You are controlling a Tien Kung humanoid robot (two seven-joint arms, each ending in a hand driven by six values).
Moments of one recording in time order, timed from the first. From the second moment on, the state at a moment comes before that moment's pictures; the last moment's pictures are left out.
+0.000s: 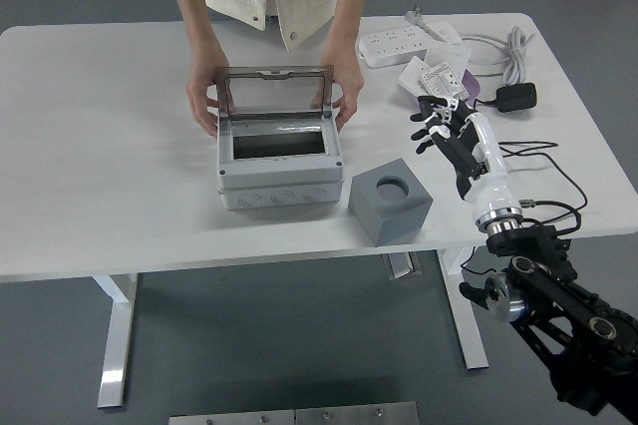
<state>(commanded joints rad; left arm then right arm) -0.07 0.18 -0.64 -0.18 0.64 0.06 0.34 0.26 -0.27 0.96 1.37 -0.83 -0.42 0.37</state>
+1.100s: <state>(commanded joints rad) -0.07 0.19 -0.64 -0.18 0.65 0.06 0.34 0.50 -0.26 0.85 1.22 -1.04 -0.36 0.20</state>
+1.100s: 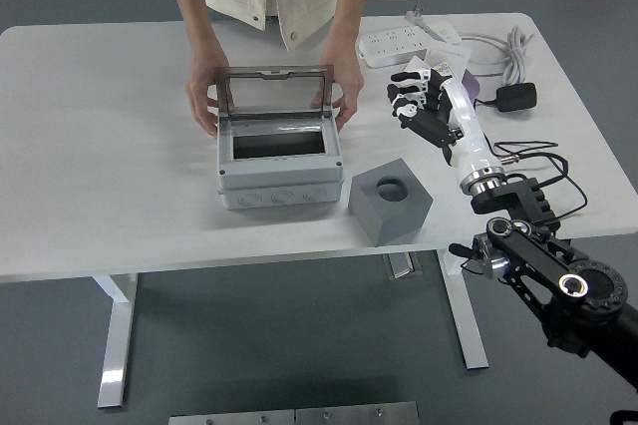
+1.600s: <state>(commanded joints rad) -0.09 0.20 -0.62 -0.18 0.64 0.06 0.35 0.87 -0.21 0.65 1.00 -1.23 -0.24 -0.05</state>
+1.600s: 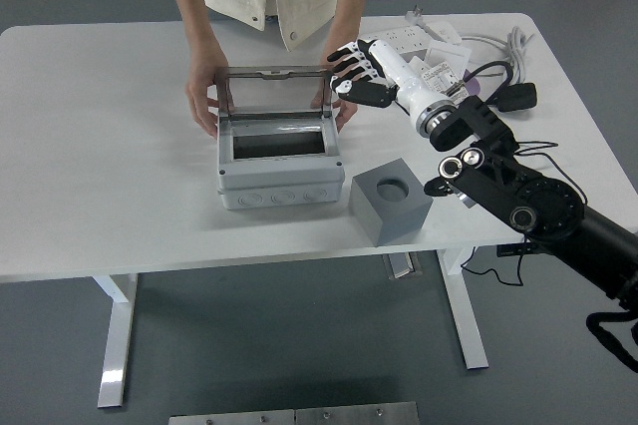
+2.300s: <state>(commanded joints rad) -0.11 0.22 -0.61 -0.18 0.64 0.06 0.35 1.07 -0.07 0.51 0.80 -1.10 -0.26 -0.03</state>
